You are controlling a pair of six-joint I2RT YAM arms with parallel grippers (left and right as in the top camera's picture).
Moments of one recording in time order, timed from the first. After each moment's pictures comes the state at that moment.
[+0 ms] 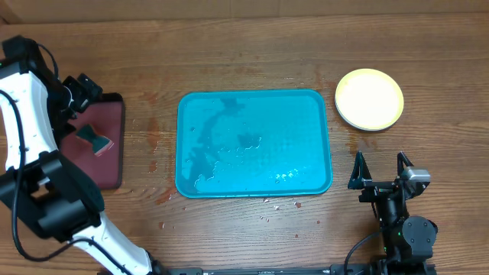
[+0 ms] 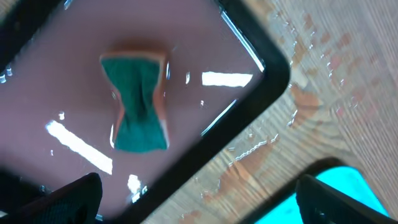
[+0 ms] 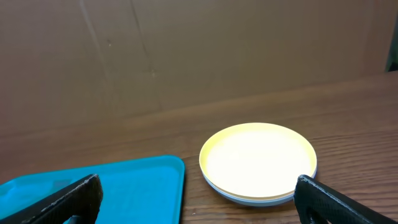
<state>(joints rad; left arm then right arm) 0.46 2.01 1.84 -1.22 0.13 -0.42 0.01 0.01 0.02 -0.03 -0.04 0.20</state>
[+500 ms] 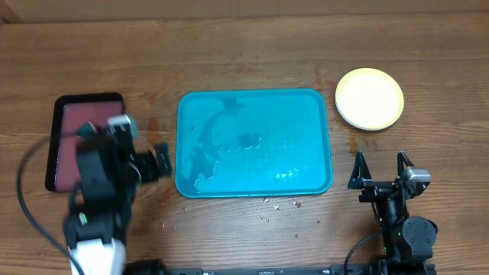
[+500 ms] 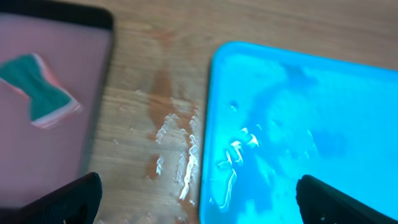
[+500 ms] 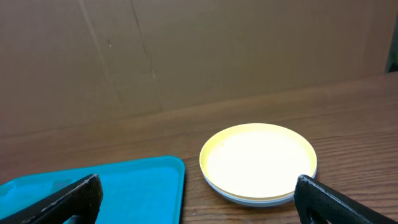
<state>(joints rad) 0.12 0.84 0.75 -0.67 0.12 -0.12 0.01 0.01 0.02 -0.03 -0.04 0.20</state>
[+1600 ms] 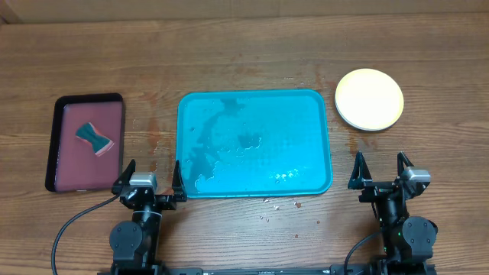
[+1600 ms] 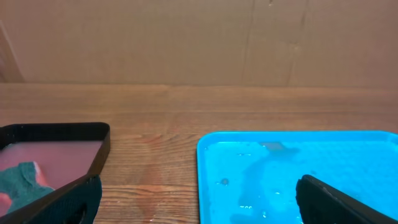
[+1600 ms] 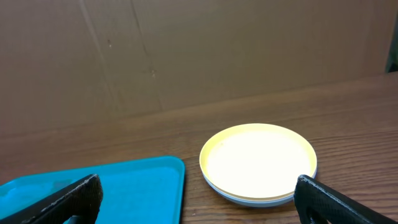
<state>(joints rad) -0.01 0.02 0.01 -0.08 0.02 -0.05 0.01 0.01 0.02 -0.04 -0.04 0.20</state>
